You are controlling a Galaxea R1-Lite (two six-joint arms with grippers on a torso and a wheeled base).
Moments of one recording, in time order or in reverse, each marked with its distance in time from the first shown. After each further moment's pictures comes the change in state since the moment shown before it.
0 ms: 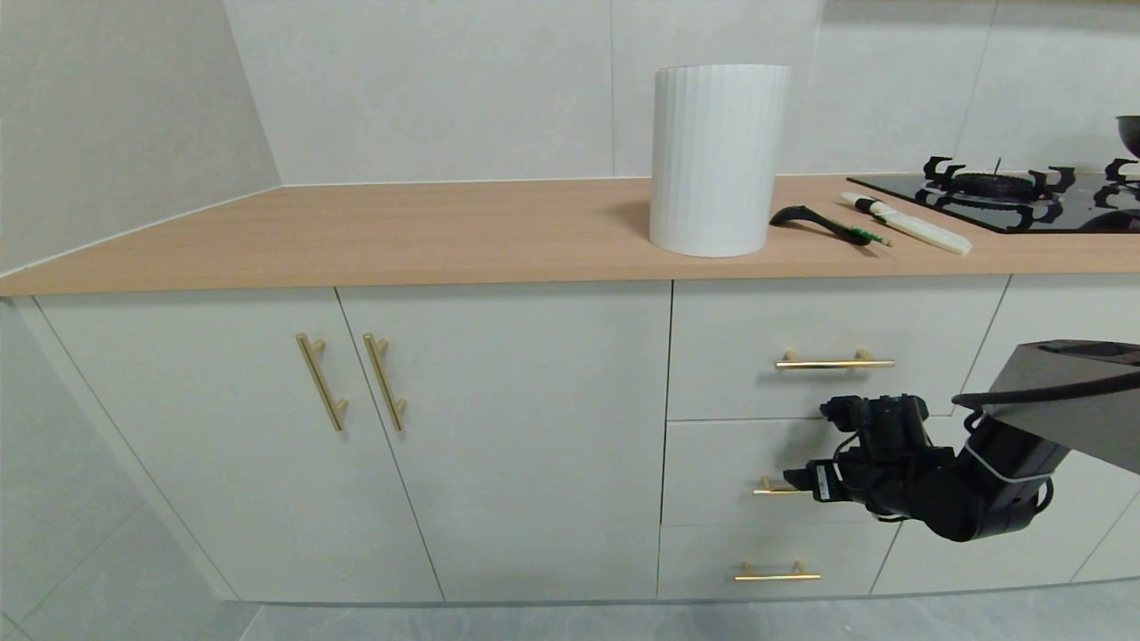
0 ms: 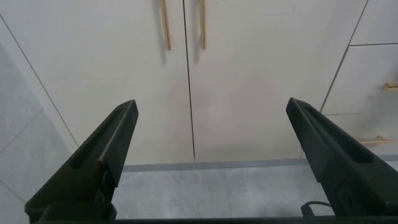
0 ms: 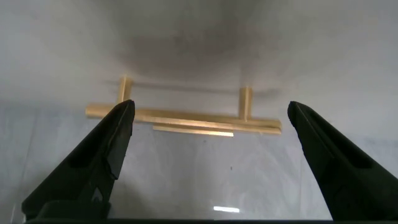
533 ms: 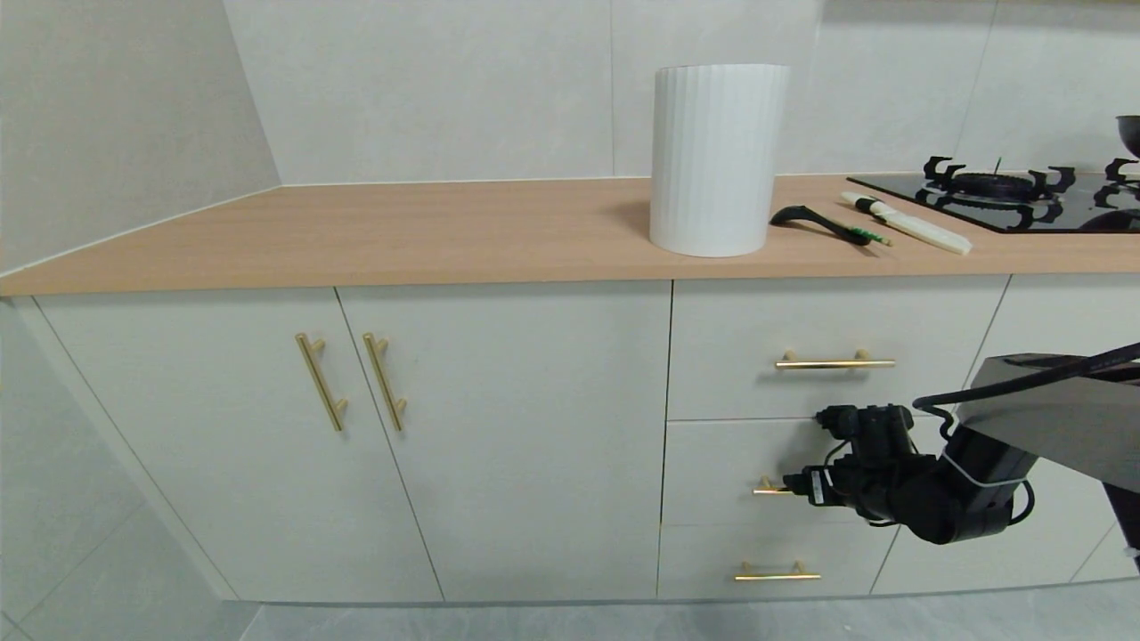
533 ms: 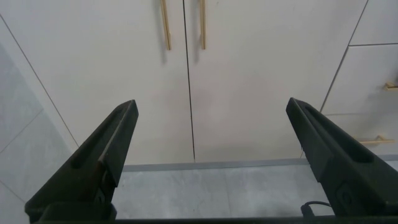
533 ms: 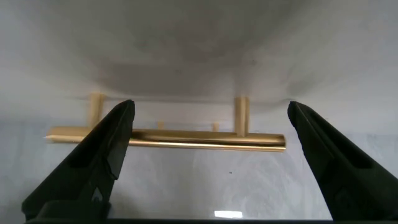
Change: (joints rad) left arm 0.000 0.000 0.000 0.000 0.000 0.000; right arm -0.004 0.090 -0.061 -0.006 -0.051 0.024
